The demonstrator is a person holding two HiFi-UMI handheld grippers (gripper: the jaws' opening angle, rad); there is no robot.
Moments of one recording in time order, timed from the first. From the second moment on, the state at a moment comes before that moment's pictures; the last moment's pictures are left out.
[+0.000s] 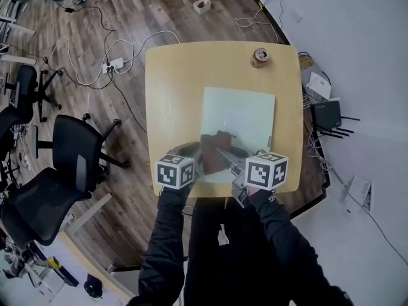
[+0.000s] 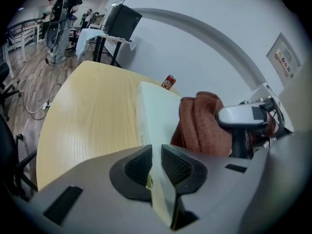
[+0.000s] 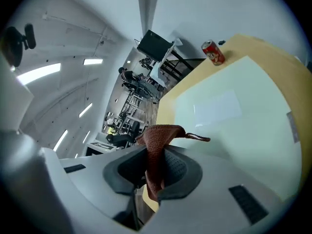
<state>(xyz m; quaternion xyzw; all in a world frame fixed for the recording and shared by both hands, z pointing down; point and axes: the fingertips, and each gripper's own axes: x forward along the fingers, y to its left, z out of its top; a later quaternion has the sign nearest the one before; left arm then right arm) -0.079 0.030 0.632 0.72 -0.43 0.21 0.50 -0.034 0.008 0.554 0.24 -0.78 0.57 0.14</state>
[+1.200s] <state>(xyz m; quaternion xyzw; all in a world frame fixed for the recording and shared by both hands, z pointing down) -0.081 0.031 0.633 0.72 -0.43 0.21 0.50 0.098 0.006 0.613 0.33 -0.79 0.39 0.34</state>
